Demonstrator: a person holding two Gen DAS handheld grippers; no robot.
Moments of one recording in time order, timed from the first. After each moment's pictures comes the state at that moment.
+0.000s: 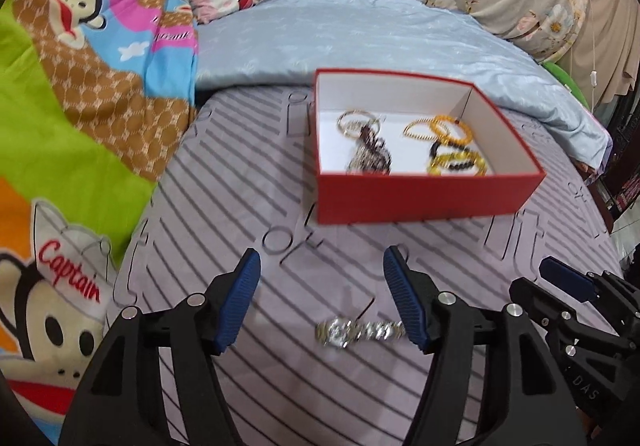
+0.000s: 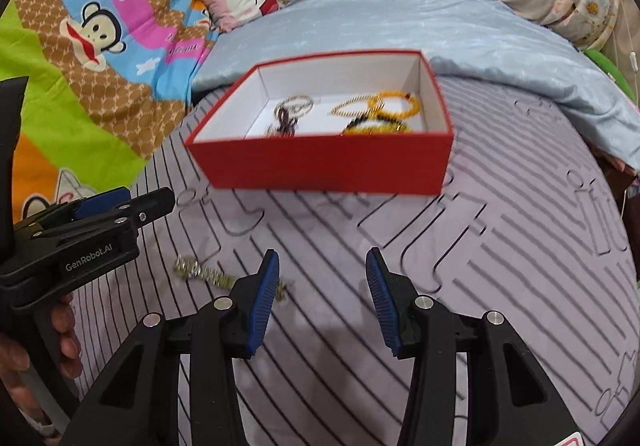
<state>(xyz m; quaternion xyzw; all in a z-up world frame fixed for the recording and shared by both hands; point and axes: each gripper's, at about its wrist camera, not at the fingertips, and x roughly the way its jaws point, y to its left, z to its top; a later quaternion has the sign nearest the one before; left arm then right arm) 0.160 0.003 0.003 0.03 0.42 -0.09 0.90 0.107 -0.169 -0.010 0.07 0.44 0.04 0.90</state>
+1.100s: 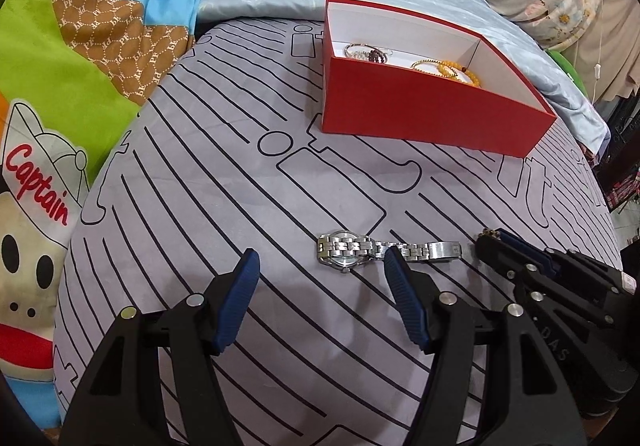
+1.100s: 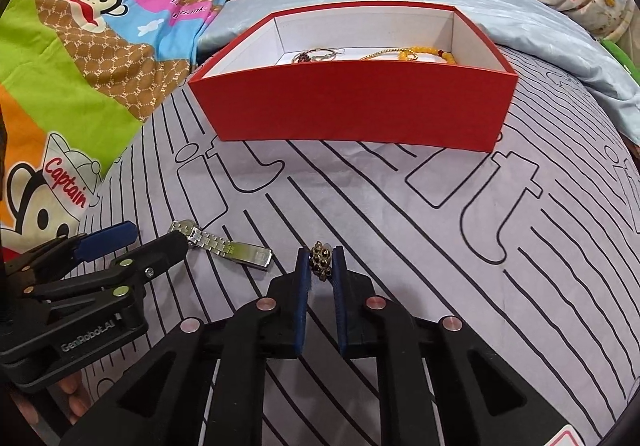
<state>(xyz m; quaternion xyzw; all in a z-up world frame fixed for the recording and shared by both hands) 0.139 0.016 -0.042 -0.01 0.48 -0.10 0.87 0.116 -0.144 -0.045 0.06 0.47 0.05 0.88</state>
